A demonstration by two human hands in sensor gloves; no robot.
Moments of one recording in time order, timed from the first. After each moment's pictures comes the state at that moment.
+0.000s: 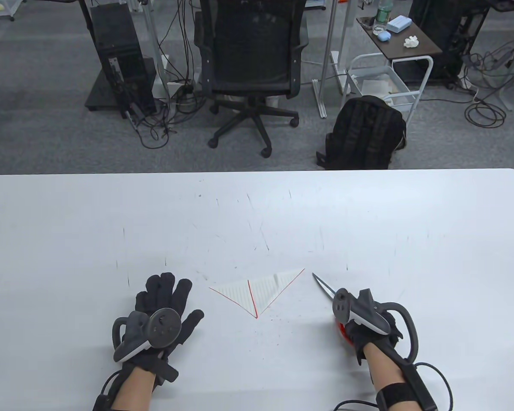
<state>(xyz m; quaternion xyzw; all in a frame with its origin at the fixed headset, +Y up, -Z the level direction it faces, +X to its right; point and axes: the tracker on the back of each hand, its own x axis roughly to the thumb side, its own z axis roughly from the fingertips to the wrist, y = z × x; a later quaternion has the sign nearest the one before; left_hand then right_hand) -0.237 -0.739 -0.293 -0.02 -0.14 0.08 0.99 0.187 -0.773 -0.331 0.02 -0.18 -0.98 0.08</state>
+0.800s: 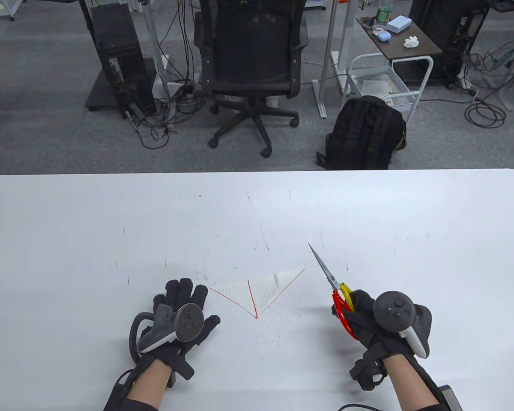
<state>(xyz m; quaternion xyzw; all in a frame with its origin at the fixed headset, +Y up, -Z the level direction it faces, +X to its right) -0.192 -0.756 -0.316 -0.12 -0.15 0.01 0.98 0.216 -0.740 -0.297 -0.04 -0.01 -0.93 -0.37</state>
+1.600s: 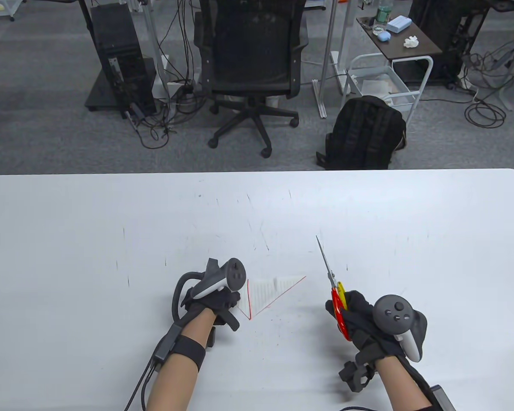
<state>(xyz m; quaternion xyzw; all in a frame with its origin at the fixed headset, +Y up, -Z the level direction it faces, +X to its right) -0.131 -0.770 -0.402 -0.22 -0.09 0.01 0.97 0.207 -0.746 -0.298 -0.03 -0.01 -0.90 -0.43</state>
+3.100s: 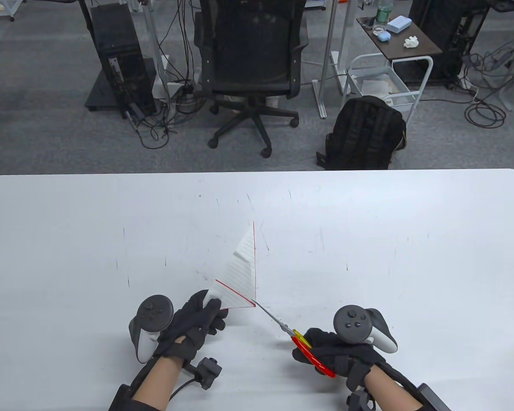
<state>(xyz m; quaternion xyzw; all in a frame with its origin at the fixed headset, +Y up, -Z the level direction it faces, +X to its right) -0.206 -0.768 -0.310 -0.08 -0.05 0.55 0.83 0.149 -0.774 -0.285 -0.25 -0.28 -0.85 -0.37</state>
